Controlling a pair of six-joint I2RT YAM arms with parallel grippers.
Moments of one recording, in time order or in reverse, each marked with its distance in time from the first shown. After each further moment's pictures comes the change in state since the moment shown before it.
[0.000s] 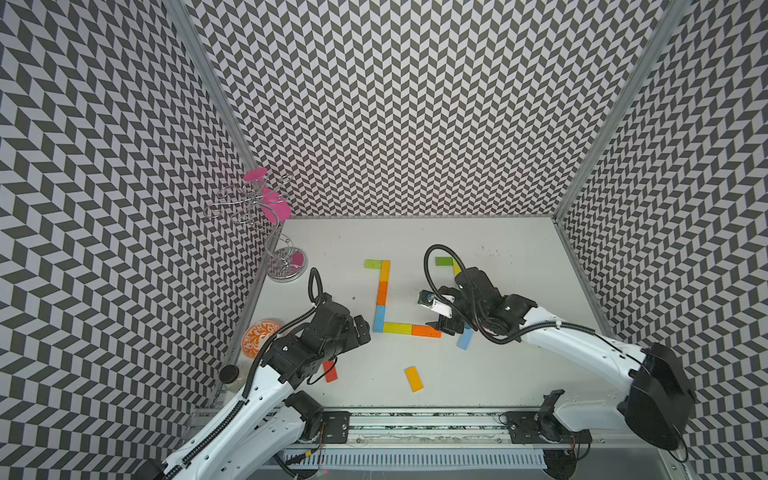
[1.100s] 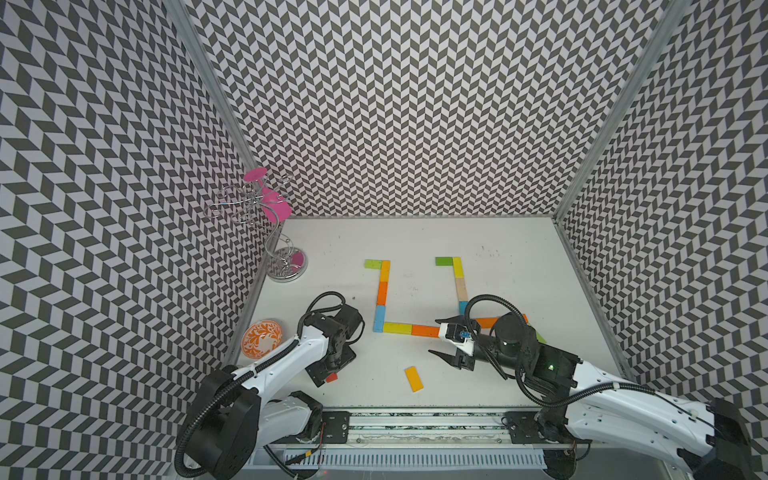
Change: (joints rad) left arm 0.106 0.437 -0.101 -0.176 -0.015 -0.333; right arm 0.225 -0.438 -0.365 0.338 0.059 0.262
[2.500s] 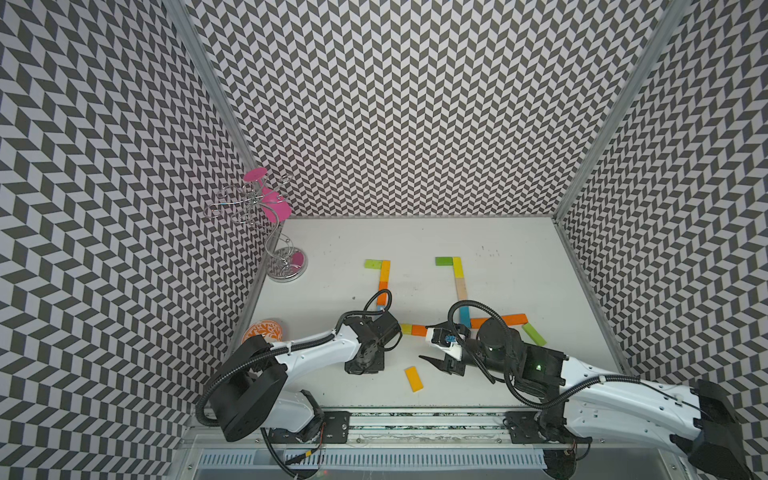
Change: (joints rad) left arm -0.362 0.235 0.136 0.205 0.059 0.392; right arm 0.116 0.113 0.052 0.007 0.099 0.045
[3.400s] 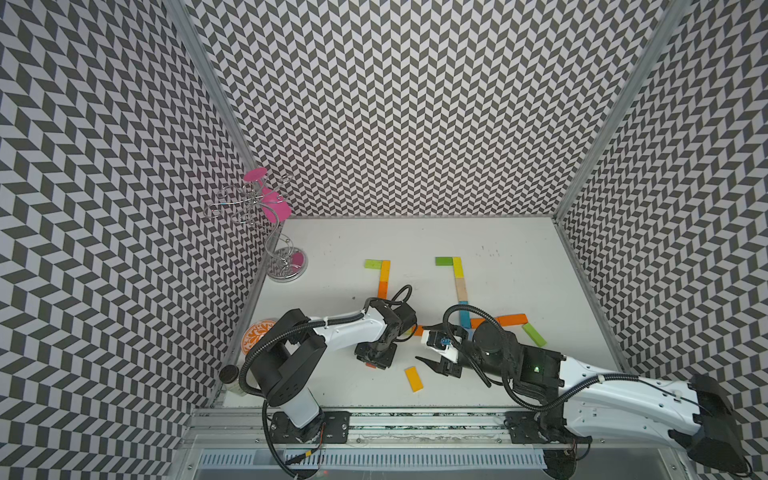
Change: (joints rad) left arm -0.002 0.228 0.211 -0.160 -0.037 0.300; right arm 0.048 0.014 0.028 -0.016 0.069 0.001
